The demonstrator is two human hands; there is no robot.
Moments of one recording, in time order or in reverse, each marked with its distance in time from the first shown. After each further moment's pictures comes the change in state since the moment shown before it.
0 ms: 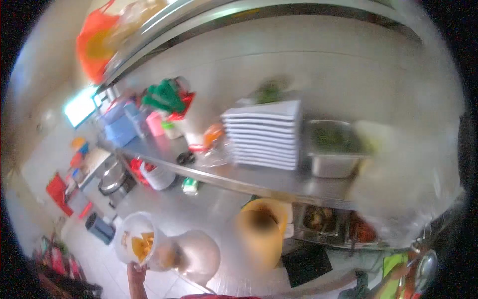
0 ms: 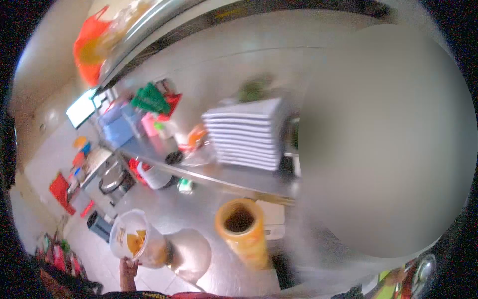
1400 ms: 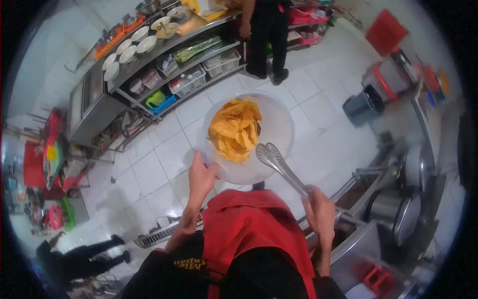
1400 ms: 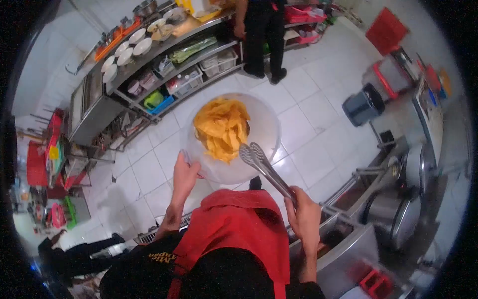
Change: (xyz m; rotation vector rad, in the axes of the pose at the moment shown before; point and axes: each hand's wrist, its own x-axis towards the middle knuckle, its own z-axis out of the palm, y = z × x) left_hand 0.093 0.150 -0.338 0.239 1.659 0.124; right_hand -0.483 -1.264 -0.806 -1.199 1.196 2.565
